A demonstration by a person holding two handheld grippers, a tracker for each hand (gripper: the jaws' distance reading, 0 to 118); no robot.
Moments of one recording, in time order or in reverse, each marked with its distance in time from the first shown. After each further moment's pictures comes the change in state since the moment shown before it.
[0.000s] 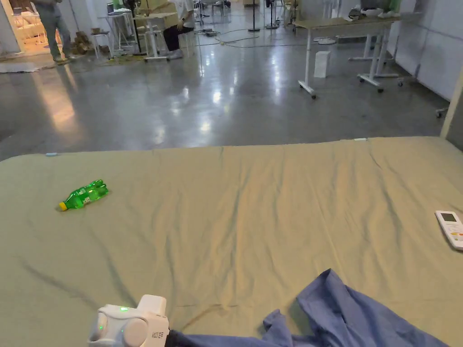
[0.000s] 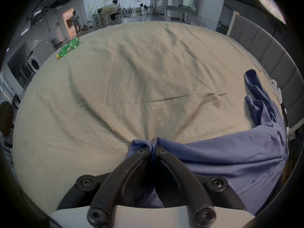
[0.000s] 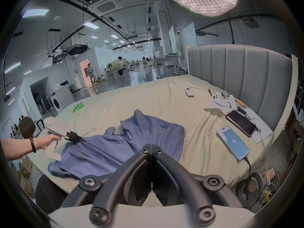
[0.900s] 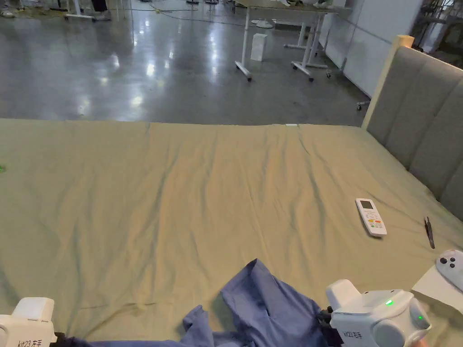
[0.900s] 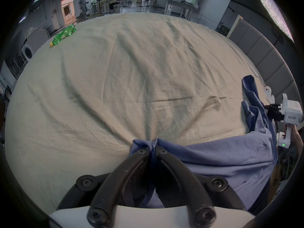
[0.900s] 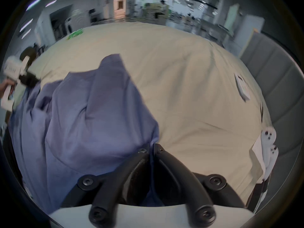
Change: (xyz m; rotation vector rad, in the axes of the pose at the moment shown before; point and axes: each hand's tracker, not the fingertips) left arm -0.029 0.009 -0.006 -0.040 -0.107 0.066; right arm 0.038 0.041 -0.300 -0.502 0.140 0.573
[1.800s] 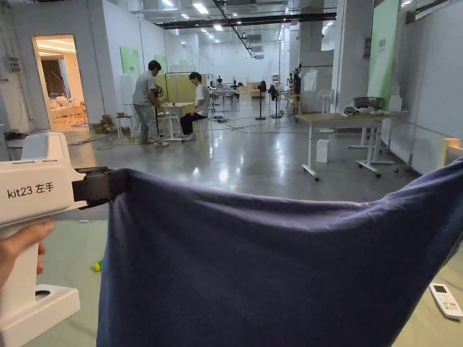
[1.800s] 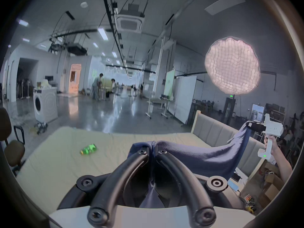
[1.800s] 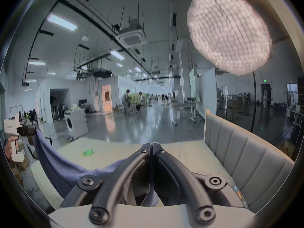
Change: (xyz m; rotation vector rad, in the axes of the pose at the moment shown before) left arm -0.004 0.012 0.484 0.960 -0.090 -0.081; right arm 0.036 0.113 0.454 0.975 -0.159 -0.300
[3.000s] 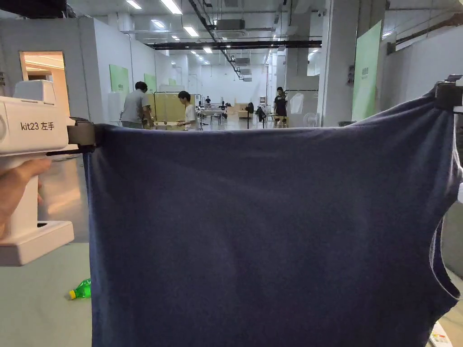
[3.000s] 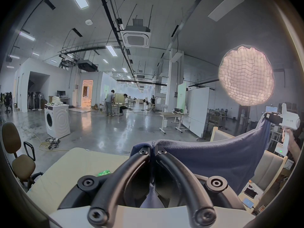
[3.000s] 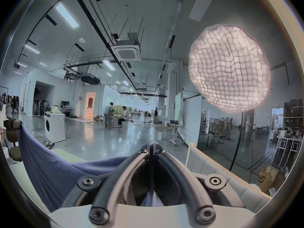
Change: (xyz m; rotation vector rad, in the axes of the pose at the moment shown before) left arm -0.010 0.078 -0.078 0.091 0.144 -0.040; right arm -0.039 0.099 -0.089 0.104 -0.183 0.154
